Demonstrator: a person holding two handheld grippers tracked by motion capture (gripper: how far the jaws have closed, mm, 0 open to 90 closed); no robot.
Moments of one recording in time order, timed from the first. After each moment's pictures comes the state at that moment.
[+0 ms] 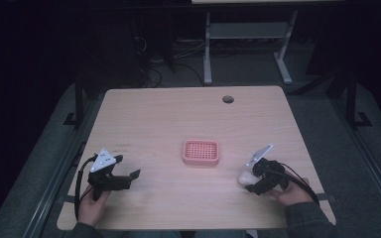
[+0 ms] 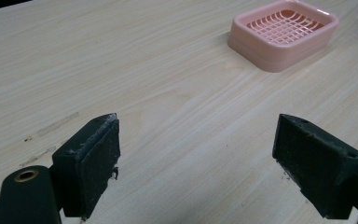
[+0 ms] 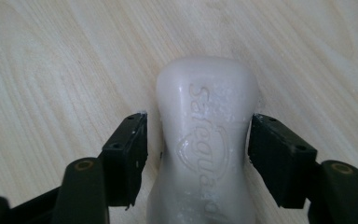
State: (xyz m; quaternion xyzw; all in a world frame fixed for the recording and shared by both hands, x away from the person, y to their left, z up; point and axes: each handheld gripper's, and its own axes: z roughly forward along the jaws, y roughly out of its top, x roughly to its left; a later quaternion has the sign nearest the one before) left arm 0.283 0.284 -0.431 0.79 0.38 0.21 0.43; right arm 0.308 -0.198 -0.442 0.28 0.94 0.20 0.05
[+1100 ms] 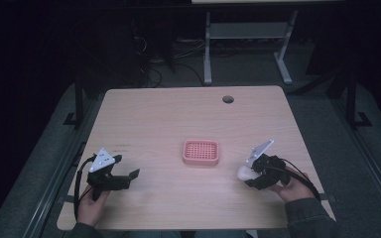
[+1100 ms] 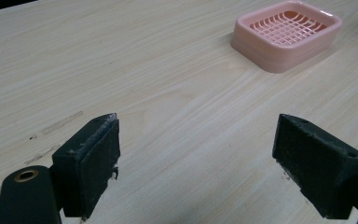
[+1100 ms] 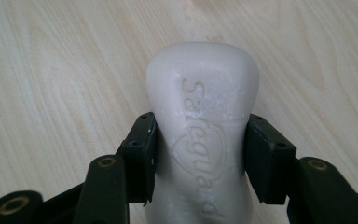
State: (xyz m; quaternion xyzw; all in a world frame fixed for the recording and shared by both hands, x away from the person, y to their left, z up) left arm 0.282 0.286 -0.430 0.79 0.39 0.21 0.43; right arm 0.308 -0.193 -0.417 0.26 0.94 0.21 0.07
